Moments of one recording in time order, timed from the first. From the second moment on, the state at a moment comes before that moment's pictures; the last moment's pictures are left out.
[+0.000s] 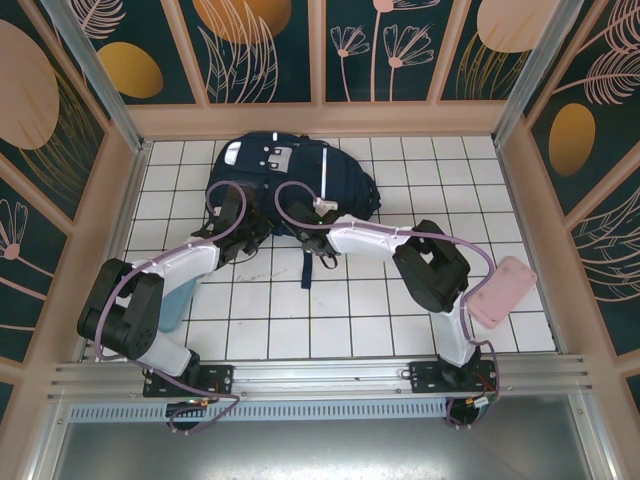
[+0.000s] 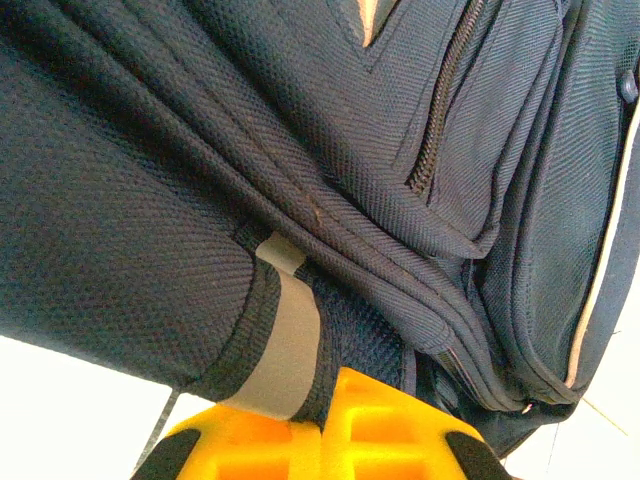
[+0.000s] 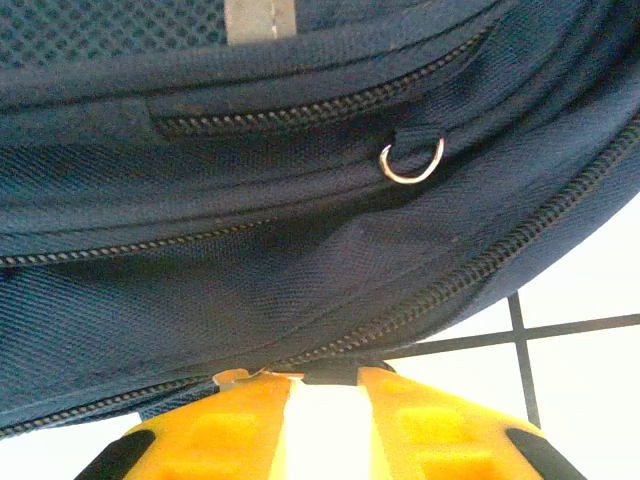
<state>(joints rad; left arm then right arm) -0.40 1.53 0.80 -0.03 0.05 -1.13 0.90 2.03 1.44 -0.62 0.43 0.90</state>
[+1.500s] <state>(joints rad) -0.37 1.50 0.72 -0.01 0.03 -1.12 0.84 1.85 1.14 -0.42 0.42 0.57</state>
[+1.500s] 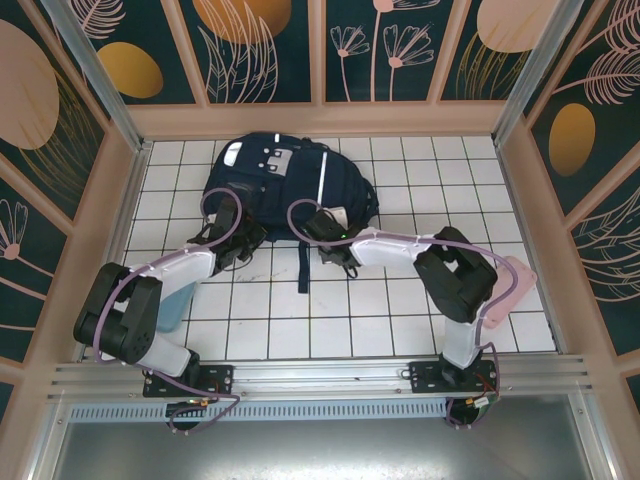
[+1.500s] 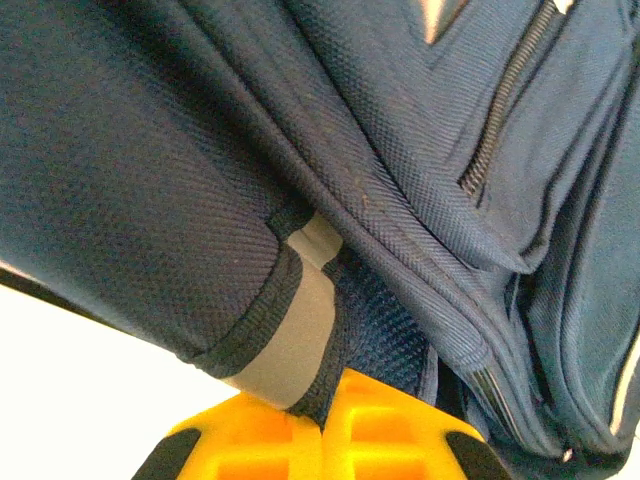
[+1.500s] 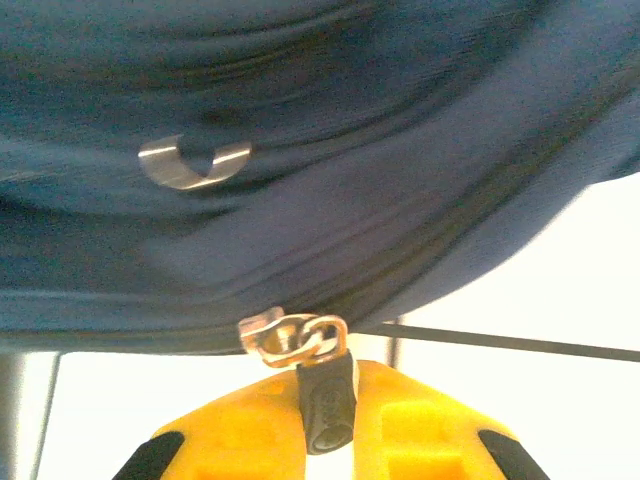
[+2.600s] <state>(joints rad) -0.25 1.47 0.70 -0.01 0.14 -1.01 0.64 1.65 1.04 -0.33 0.03 0.37</state>
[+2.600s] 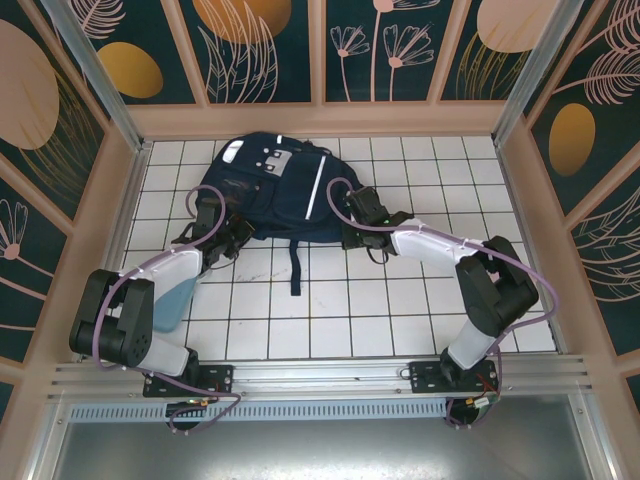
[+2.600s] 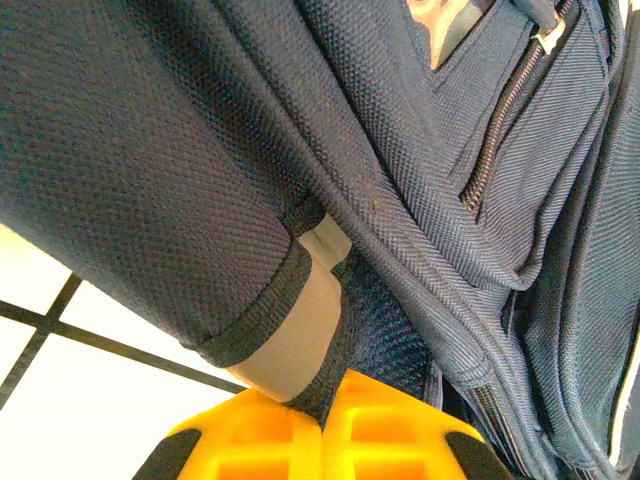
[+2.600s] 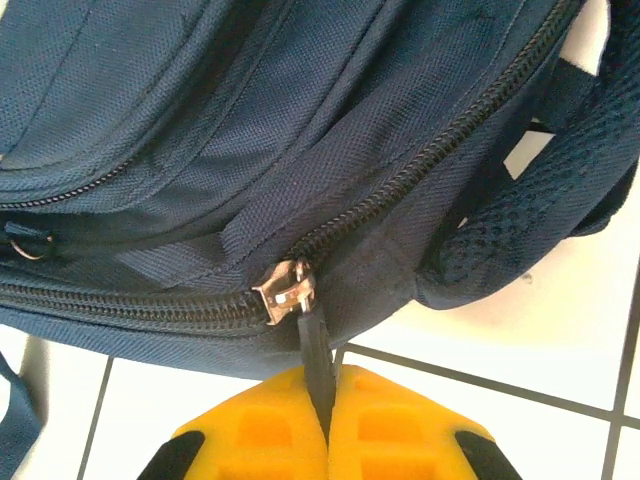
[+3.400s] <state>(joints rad) -0.22 1.45 0.78 -0.10 0.09 -0.90 0.90 1.69 1.03 -0.32 -0.20 0.47</state>
